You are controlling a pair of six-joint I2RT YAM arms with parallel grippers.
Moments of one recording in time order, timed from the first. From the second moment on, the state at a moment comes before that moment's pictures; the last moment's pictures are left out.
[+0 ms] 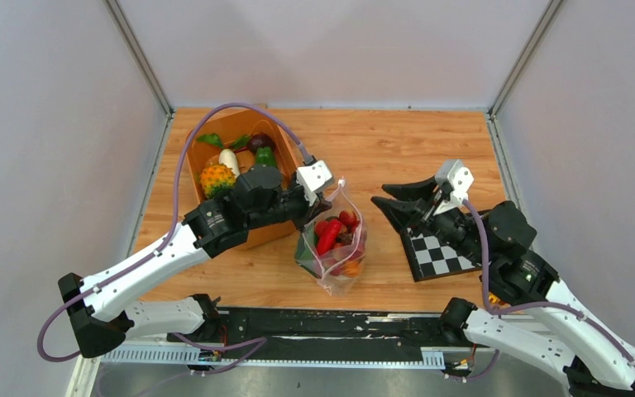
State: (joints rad) left arm -0.96 1.10 1.16 -0.39 0.11 0.08; right arm 0.90 0.63 0.97 -0.20 -0.07 0.01
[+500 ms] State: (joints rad) left arm -0.96 1.10 1.16 -0.37 0.26 0.19; right arm 0.42 0.83 0.84 -0.16 -0.46 -0.05
